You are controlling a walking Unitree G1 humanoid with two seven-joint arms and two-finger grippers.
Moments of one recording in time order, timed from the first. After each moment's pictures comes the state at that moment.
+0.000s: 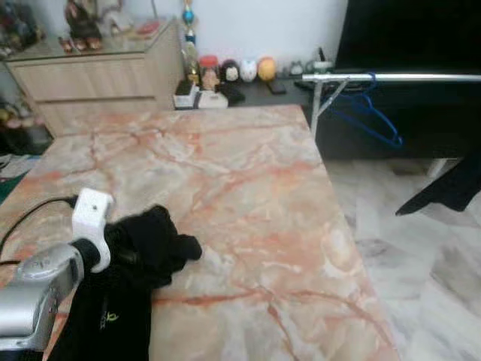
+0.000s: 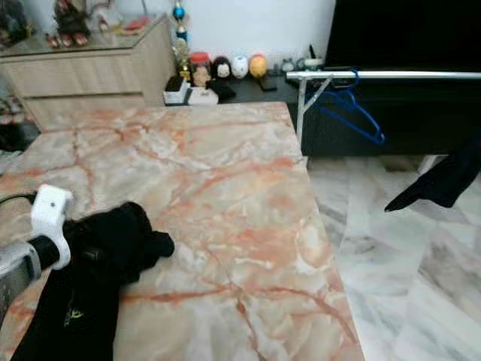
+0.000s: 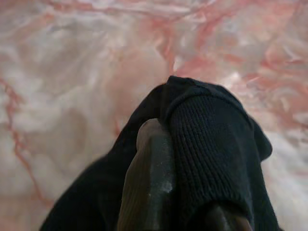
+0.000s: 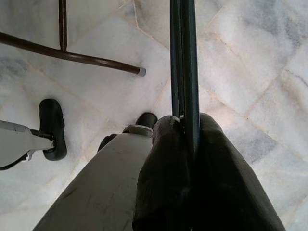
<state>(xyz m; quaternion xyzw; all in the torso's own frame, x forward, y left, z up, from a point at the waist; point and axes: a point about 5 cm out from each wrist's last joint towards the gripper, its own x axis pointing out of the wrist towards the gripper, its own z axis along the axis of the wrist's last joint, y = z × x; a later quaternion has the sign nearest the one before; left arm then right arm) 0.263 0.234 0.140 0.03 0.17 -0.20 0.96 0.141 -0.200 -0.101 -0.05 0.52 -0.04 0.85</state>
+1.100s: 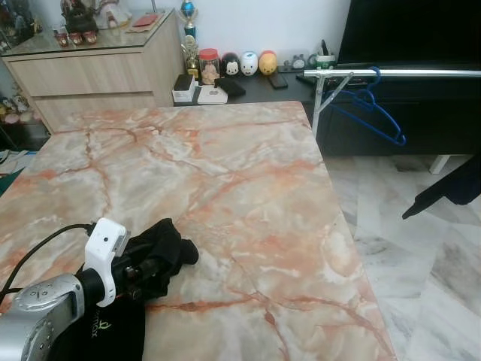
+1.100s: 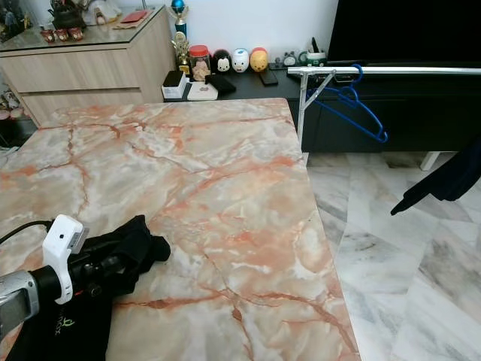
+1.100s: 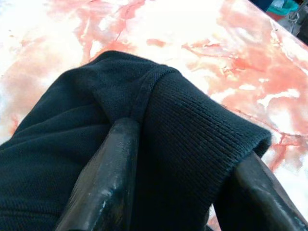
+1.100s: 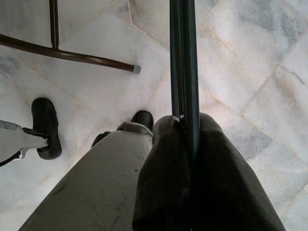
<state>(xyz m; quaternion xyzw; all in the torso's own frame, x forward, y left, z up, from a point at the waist) 0.230 0.212 0.135 -0.01 0.19 -0.31 0.93 0.140 -0.202 -0.101 -0.05 0.52 -0.04 0.85</state>
